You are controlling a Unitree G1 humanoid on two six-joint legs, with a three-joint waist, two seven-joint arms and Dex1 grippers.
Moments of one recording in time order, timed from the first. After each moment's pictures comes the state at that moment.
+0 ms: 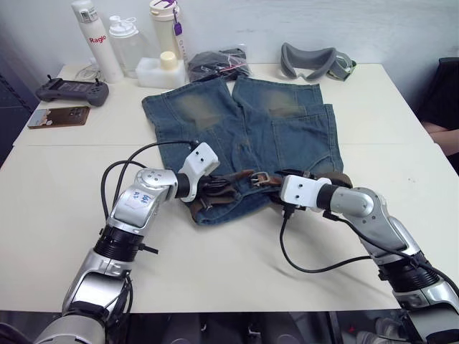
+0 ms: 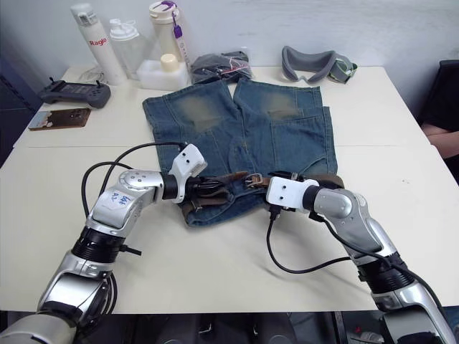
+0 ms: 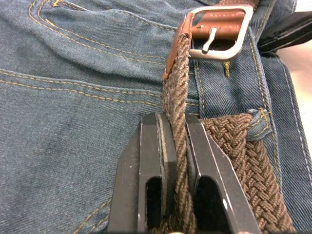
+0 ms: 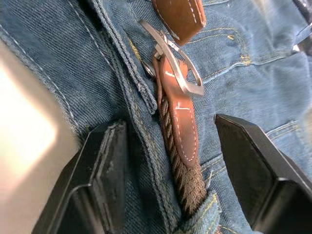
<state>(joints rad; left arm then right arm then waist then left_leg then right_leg) -0.67 0.44 -0.21 0.02 -0.18 0.71 -0.73 -0.47 -0.67 0.25 -0.06 -0.19 0.09 0.79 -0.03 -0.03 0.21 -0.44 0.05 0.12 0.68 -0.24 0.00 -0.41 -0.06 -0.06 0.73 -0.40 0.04</state>
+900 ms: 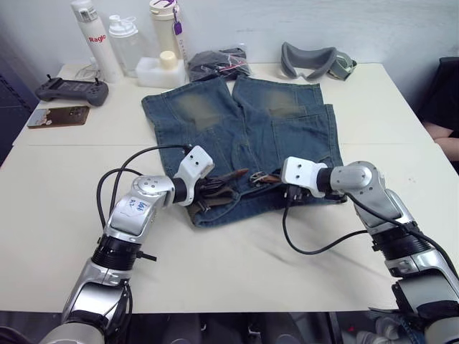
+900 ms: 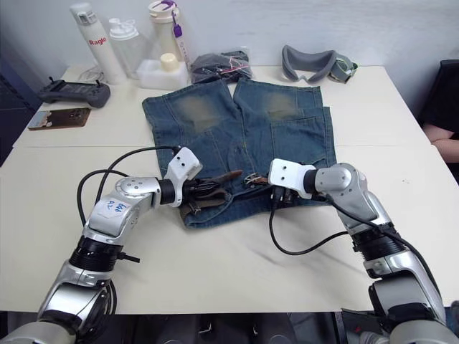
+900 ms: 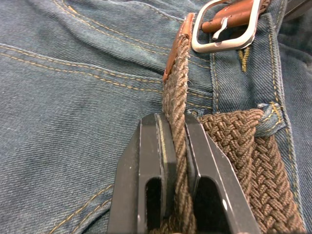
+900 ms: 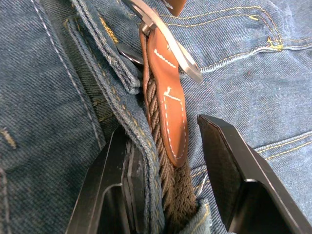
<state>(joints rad) -0.60 0.43 -0.15 -0.06 -0.20 0.78 -0.62 -0.69 -0.65 0.28 0.21 -0.12 0.09 1.01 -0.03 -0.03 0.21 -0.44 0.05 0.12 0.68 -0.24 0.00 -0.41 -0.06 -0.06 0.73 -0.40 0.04</state>
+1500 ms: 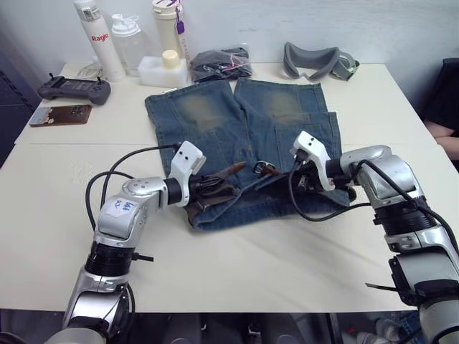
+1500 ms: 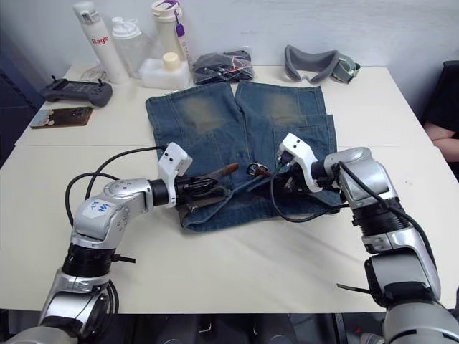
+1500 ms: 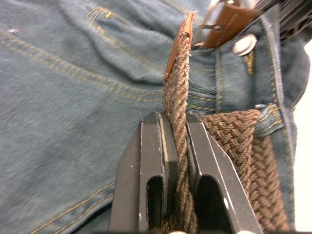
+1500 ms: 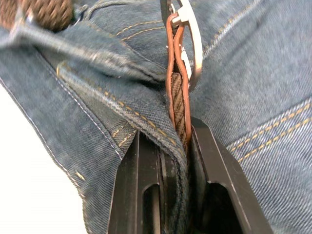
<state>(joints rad) -0.56 0.36 -0.06 -0.17 -0.35 0.90 -0.59 -0.86 -0.63 0.21 0.21 0.19 0.96 1.16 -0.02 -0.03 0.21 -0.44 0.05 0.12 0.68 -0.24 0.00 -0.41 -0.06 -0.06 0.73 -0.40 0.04</state>
